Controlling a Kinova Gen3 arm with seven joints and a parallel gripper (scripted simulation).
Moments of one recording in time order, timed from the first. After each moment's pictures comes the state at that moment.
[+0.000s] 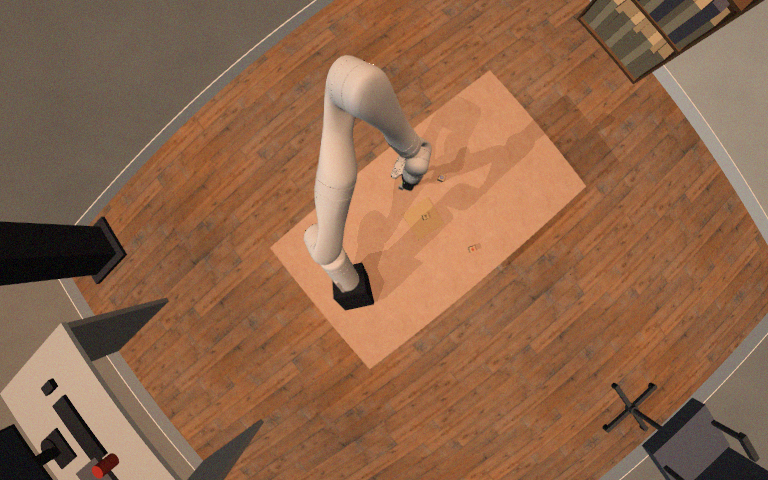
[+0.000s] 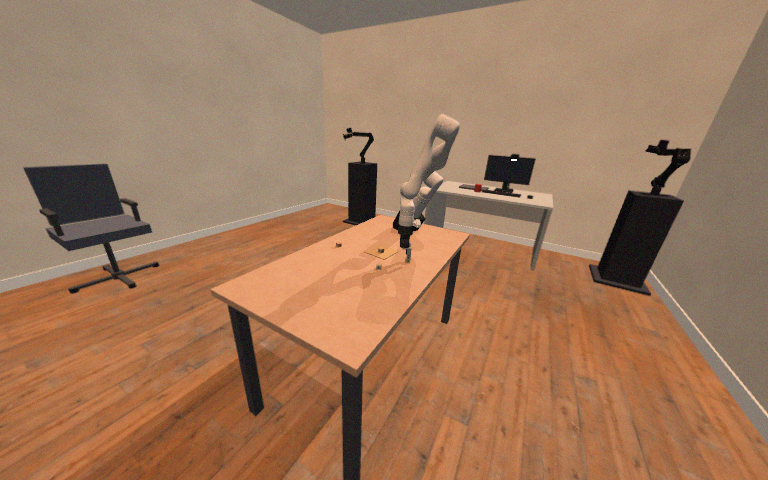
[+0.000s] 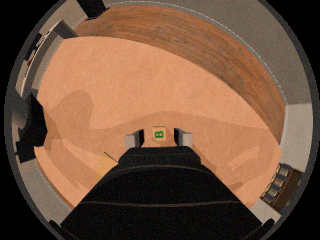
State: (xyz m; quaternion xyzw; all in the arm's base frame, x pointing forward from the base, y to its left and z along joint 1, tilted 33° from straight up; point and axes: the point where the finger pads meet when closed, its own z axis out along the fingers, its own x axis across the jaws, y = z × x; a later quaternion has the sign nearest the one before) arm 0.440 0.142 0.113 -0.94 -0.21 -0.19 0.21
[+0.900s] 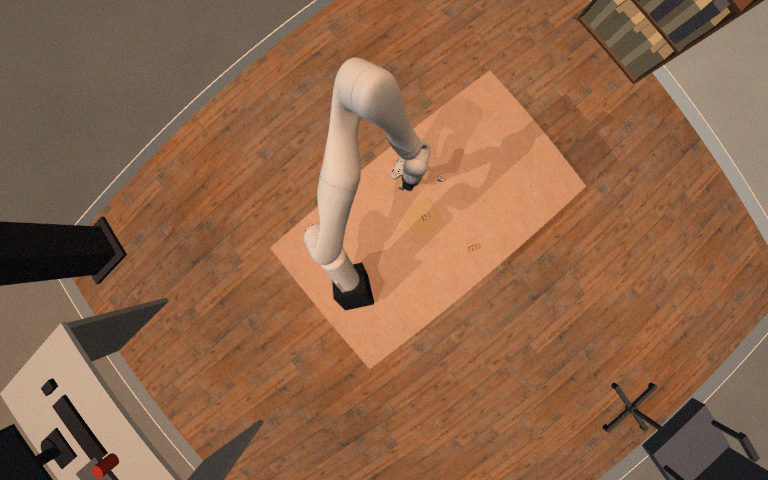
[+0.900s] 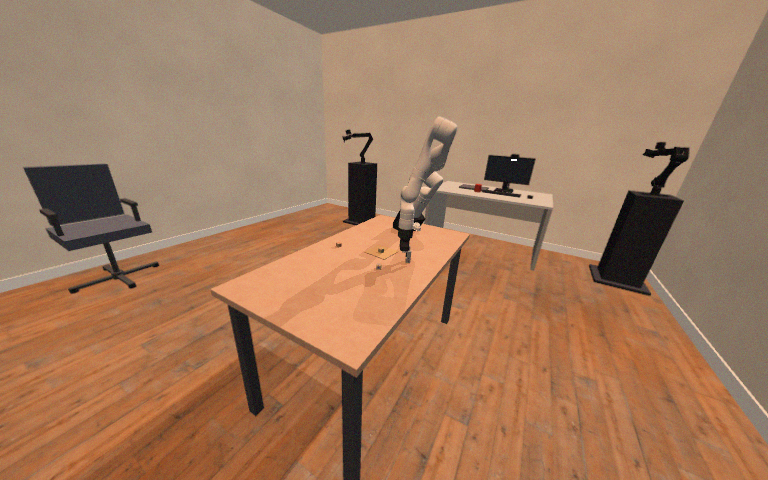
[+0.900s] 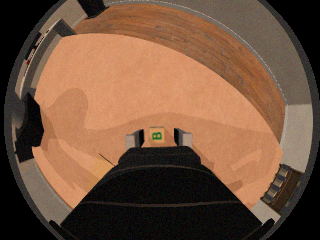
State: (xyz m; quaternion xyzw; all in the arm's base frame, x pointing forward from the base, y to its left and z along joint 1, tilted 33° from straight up) arm 0.447 0.150 0.100 -0.94 -0.21 -0.20 0.20
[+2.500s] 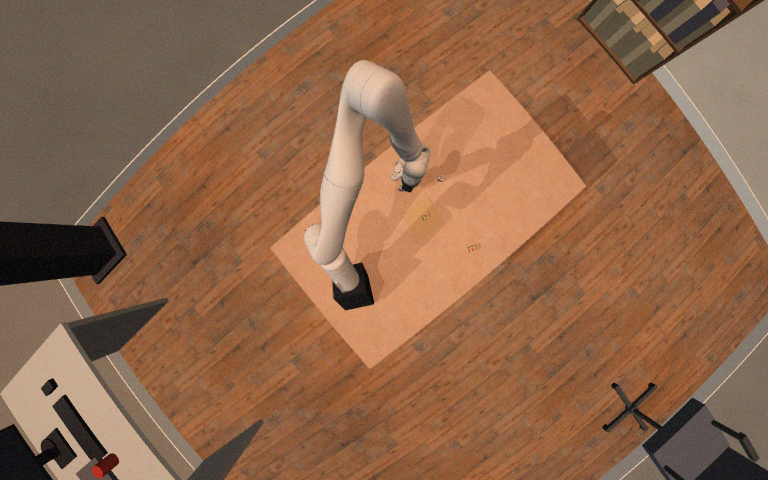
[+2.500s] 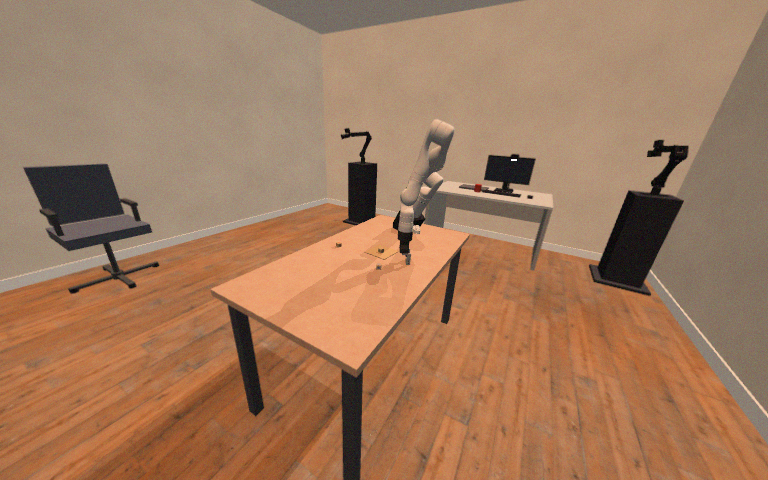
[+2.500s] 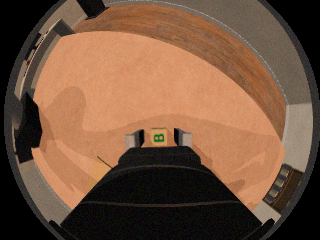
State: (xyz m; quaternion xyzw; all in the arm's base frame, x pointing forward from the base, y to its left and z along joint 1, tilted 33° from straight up) arm 0.449 0.157 0.085 -0.94 -0.21 -0.19 0.21
